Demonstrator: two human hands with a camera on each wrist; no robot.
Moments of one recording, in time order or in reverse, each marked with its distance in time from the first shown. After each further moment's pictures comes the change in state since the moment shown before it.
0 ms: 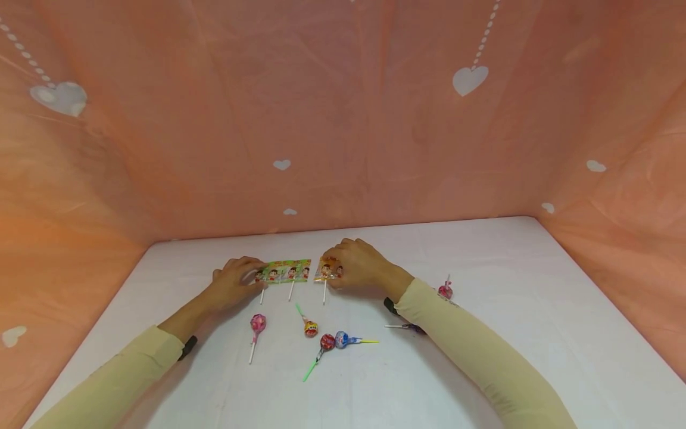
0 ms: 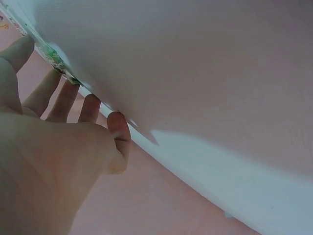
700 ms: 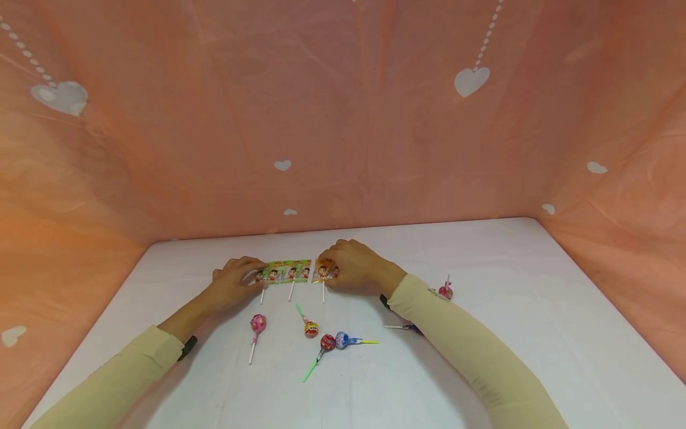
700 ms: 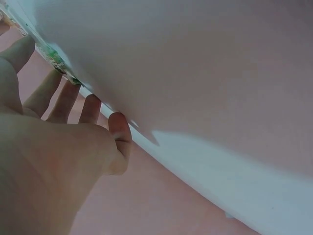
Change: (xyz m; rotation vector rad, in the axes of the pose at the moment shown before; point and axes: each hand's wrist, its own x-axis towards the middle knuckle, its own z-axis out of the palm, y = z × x) left_hand 0.000 0.000 0.000 -0.007 -0.013 -0.005; right_hand 0.011 0.002 0.003 0.050 -0.118 0.014
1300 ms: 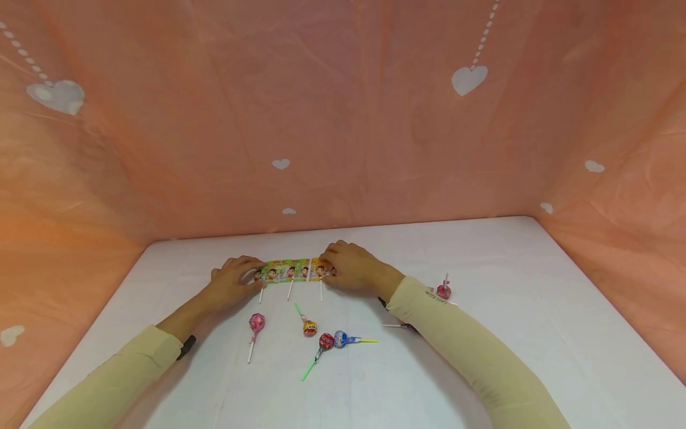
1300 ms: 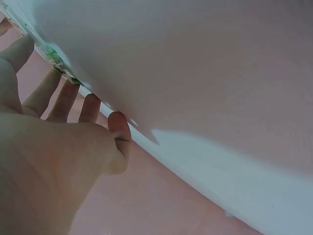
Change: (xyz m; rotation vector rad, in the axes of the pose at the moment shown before) left_hand 0.002 -0.001 -0.001 0.001 -0.002 -0.011; right_hand -0.004 -0.003 0.002 -0.008 -0.035 0.017
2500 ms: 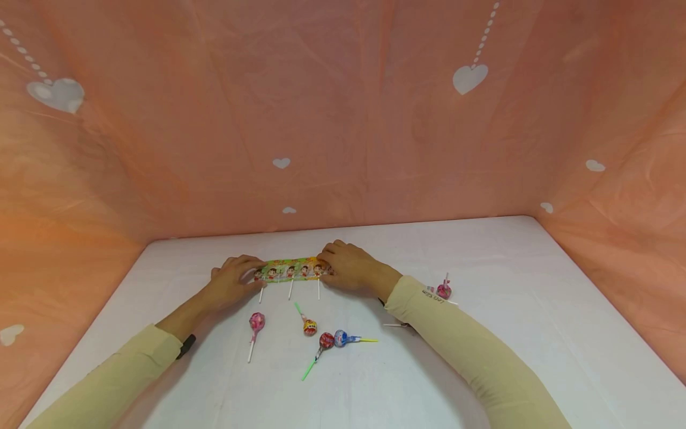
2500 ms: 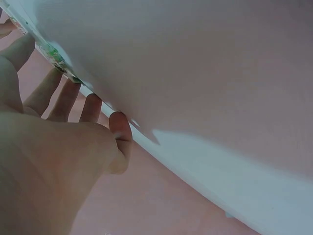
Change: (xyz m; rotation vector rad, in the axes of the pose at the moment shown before) left_hand -0.002 0.003 0.000 -0.005 0.010 0.009; right_hand 0.004 -0.004 0.002 -0.011 -0.061 0.038
